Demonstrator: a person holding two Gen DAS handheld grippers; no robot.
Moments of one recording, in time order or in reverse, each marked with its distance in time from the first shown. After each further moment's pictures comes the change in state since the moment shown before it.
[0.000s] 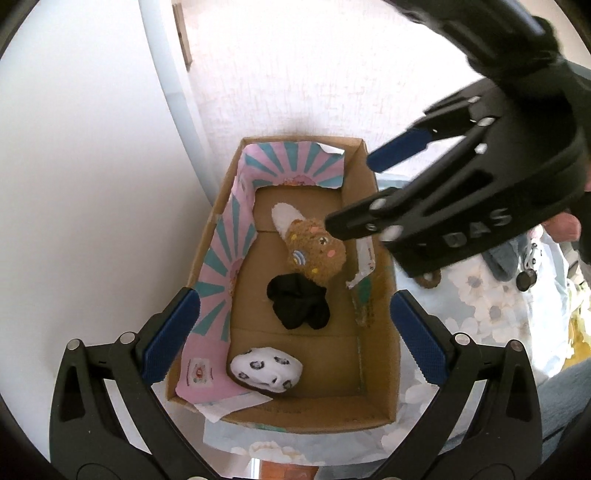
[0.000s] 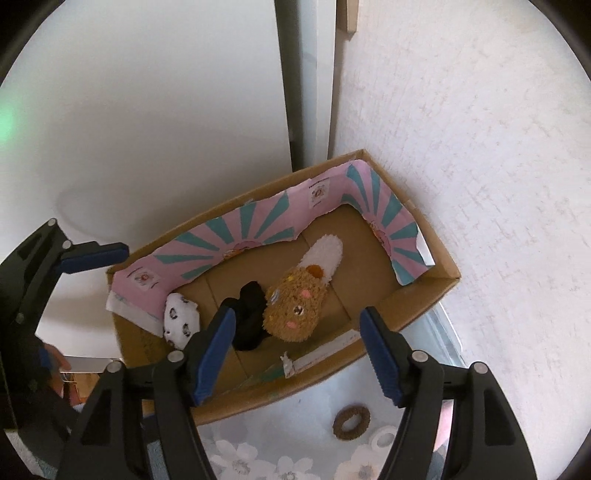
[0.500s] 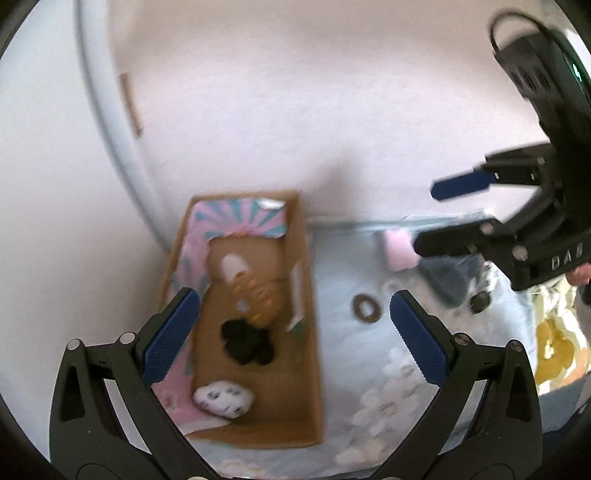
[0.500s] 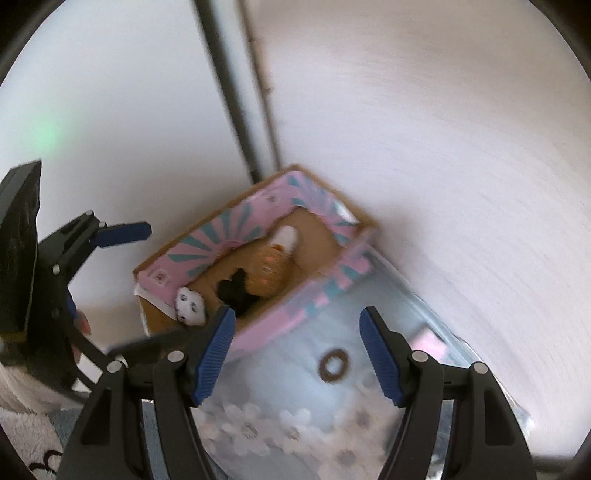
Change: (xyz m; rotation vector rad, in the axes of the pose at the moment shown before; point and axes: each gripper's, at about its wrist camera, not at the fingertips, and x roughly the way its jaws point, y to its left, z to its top) left arm -0.038 -0.049 0.038 0.075 -0.113 -0.135; right arm -0.100 -0.033 -0.089 0.207 -0.168 -0.040
